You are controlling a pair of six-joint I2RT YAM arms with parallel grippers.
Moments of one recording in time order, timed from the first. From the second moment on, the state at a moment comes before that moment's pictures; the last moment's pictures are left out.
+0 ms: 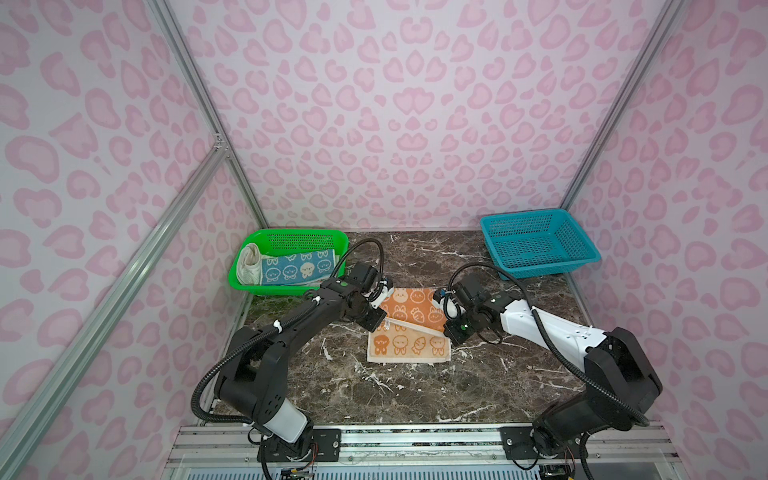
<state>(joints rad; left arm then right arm) -0.51 1.58 1.12 -0.78 0.16 0.15 0.60 1.55 0.98 -0.65 -0.19 -0.01</state>
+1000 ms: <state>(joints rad) -0.60 1.59 1.03 -0.82 0.10 0.06 0.75 1.58 0.92 -0.65 -0.14 0.03</state>
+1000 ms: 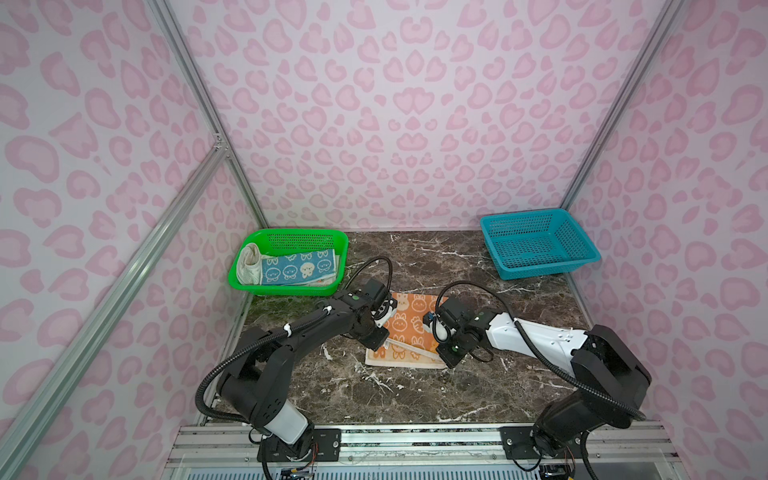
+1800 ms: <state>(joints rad) -0.62 1.60 1.02 -0.88 0.15 0.00 0.80 1.53 0.87 -0.64 -0.14 0.04</state>
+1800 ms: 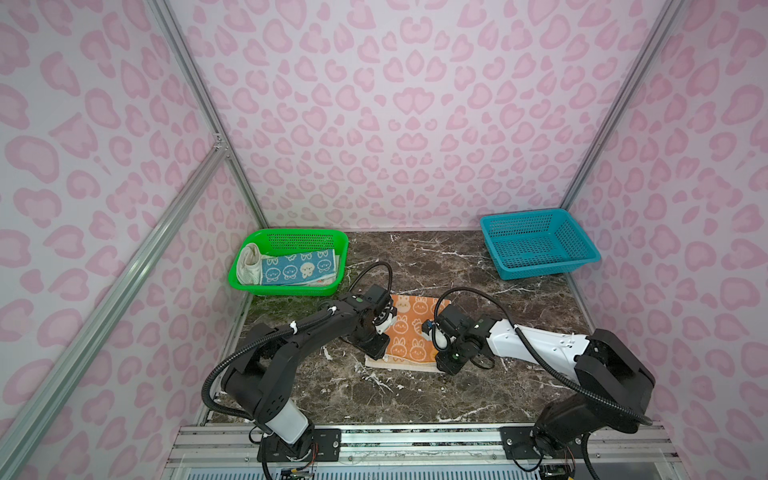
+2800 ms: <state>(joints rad) -0.62 1.57 0.81 -0.58 0.29 -0.29 0.85 1.57 0.80 -0.48 -0.17 0.30</state>
